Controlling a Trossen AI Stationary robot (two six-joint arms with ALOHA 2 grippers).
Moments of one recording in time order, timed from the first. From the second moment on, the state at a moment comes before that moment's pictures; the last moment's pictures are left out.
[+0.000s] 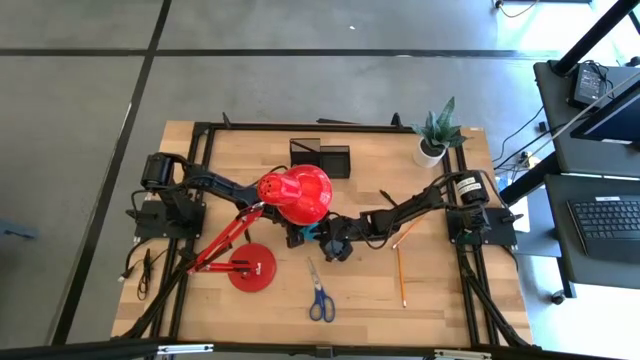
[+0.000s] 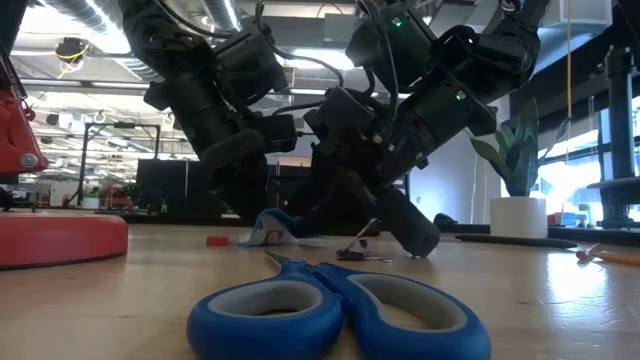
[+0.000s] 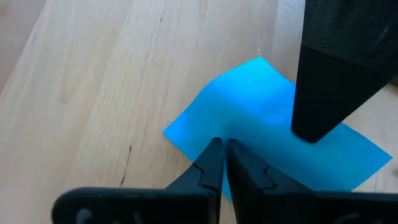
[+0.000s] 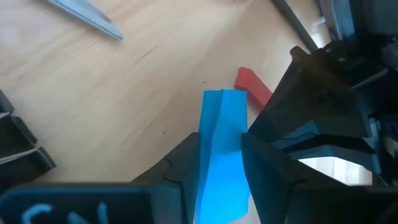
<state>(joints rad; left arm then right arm) -0.01 1.78 0.79 -0.03 -0.02 -0.28 0.15 2.02 0.98 0.40 0.23 -0.84</state>
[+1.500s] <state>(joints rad) 0.01 1.78 0.79 -0.03 0.05 -0.35 0.13 2.09 0.99 0.46 0.31 -0.83</state>
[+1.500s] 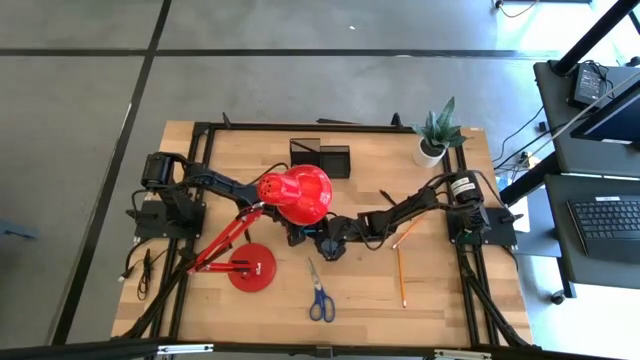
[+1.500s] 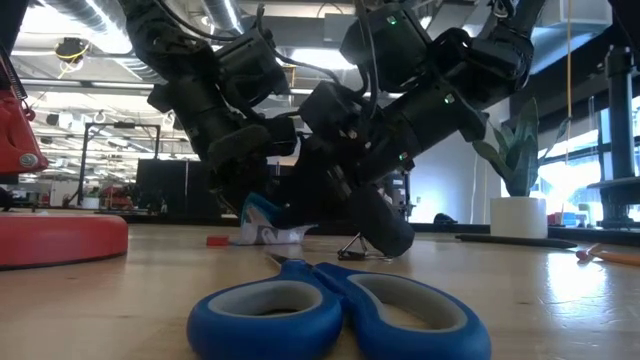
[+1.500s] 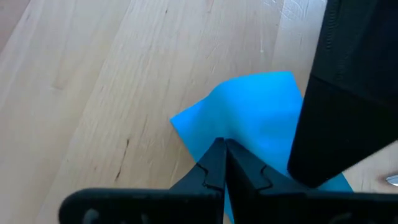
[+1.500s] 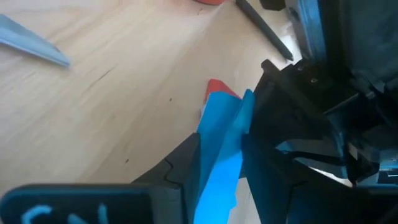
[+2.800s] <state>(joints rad) 0.01 1.78 0.79 -0.04 0.09 -0.36 0.16 2.08 1.00 0.32 0.45 -1.06</state>
